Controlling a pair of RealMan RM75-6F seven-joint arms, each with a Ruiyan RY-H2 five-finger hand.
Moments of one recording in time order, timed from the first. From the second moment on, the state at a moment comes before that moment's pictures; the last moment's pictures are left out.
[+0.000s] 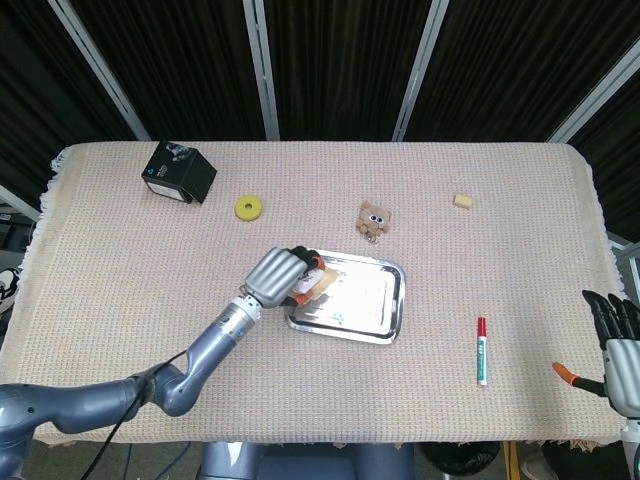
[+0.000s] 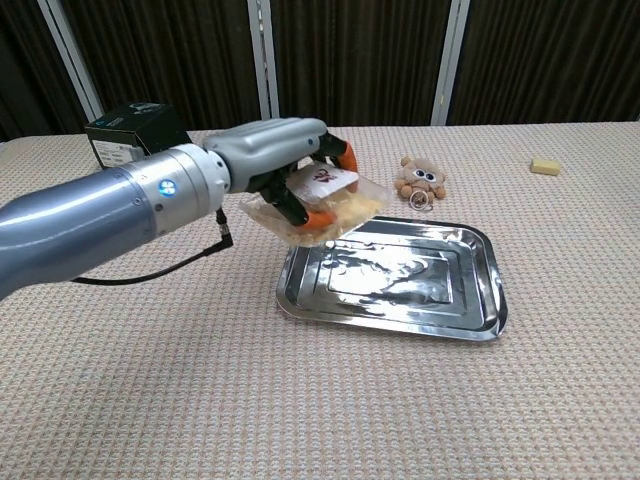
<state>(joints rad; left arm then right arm) -0.89 -1.77 -0.31 -1.35 1.23 0.84 0.33 0.02 -1.06 0.06 -1.61 -1.49 1.53 0.09</state>
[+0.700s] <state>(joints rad) -0.95 -1.84 -0.32 -1.38 1.11 0.95 0.51 0.01 -1.06 0.06 -1.60 -1.50 1.53 0.11</state>
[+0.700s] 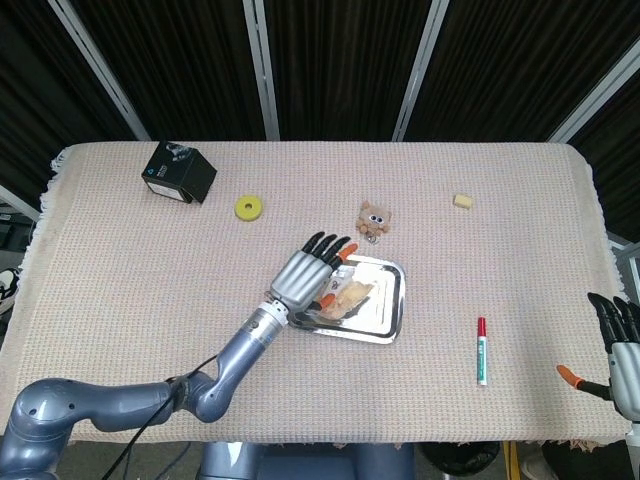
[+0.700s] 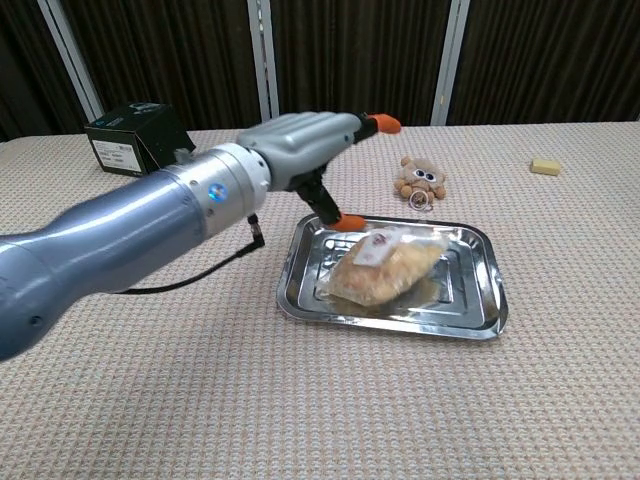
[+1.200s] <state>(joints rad) -0.59 -1.35 -0.15 -1.79 1.25 1.31 0.46 0.05 -1.09 0.09 -1.55 -1.48 1.49 0.12</state>
